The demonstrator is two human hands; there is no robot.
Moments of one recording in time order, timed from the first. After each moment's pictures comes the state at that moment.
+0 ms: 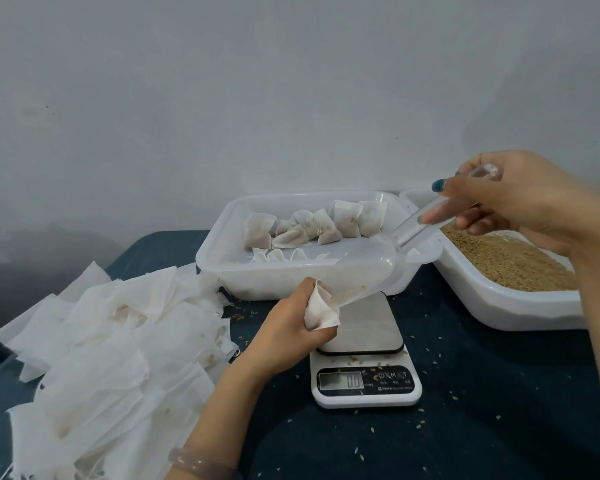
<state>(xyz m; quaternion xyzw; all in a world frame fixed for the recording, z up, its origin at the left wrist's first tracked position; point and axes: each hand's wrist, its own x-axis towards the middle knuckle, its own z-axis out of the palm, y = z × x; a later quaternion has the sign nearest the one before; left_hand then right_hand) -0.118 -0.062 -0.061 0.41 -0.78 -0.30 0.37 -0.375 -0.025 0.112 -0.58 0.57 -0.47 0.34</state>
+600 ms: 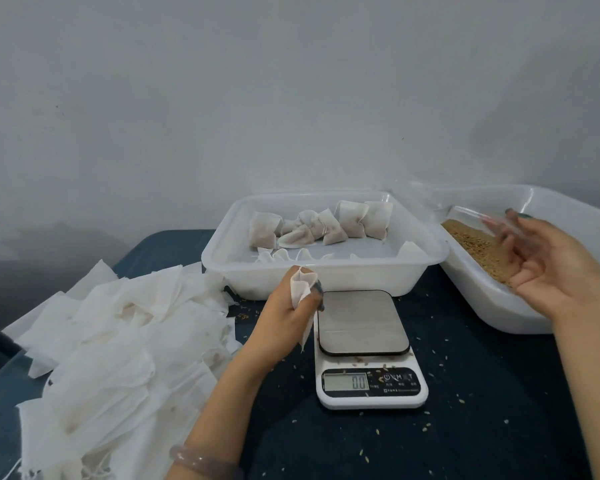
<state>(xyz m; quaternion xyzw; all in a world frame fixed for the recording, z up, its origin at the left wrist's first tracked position) -0.115 -0.058 -0.047 0.38 -0.72 -0.35 0.47 -0.429 -0.042 0.020 -0.21 0.36 -0.74 0.53</state>
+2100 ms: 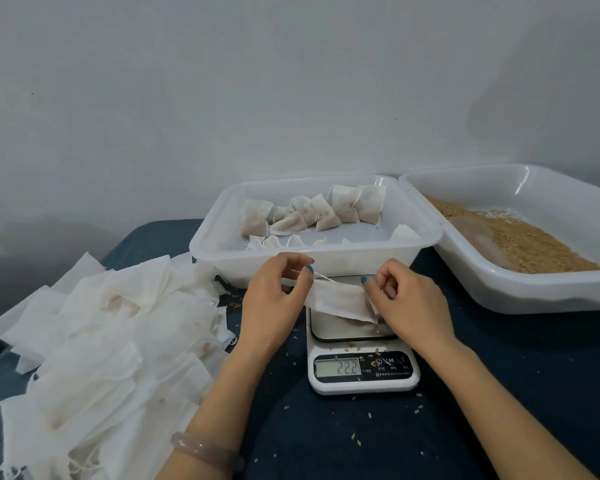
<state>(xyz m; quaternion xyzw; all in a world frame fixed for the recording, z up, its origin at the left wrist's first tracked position) -0.123 -0.069 -0.059 0.51 -0.67 -0.23 0.48 -0.325 -0.048 -0.070 -0.64 0.66 -0.39 0.08</state>
